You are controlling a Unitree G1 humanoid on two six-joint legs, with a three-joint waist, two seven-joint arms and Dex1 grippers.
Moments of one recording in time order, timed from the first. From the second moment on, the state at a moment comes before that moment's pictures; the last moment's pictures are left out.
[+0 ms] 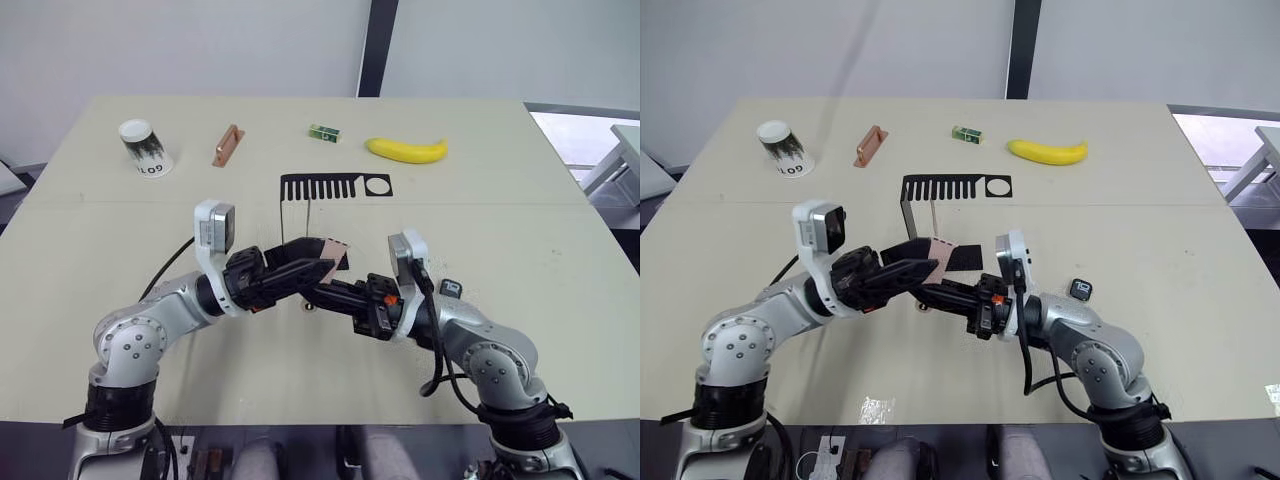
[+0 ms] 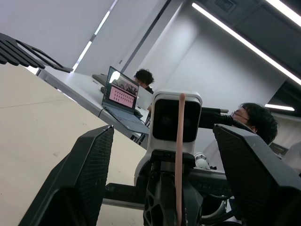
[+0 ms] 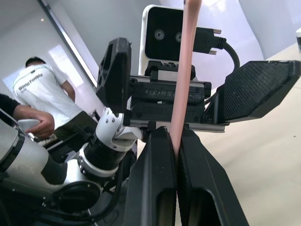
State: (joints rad) left arm -0.37 0.43 0.13 -0.34 -1.21 0.88 -0.66; right arm -0.33 -0.30 0.12 -0.41 0.92 0.71 0.78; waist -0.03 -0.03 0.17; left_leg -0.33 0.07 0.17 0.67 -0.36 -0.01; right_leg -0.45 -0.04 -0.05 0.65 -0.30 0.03
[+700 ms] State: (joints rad) left arm -0.38 0.42 0.11 -0.34 -1.21 0.91 -0.65; right arm -0.30 -0.28 0.14 -0.40 0.91 0.71 0.78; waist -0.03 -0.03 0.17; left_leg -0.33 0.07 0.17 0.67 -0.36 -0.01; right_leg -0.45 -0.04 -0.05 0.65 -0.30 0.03
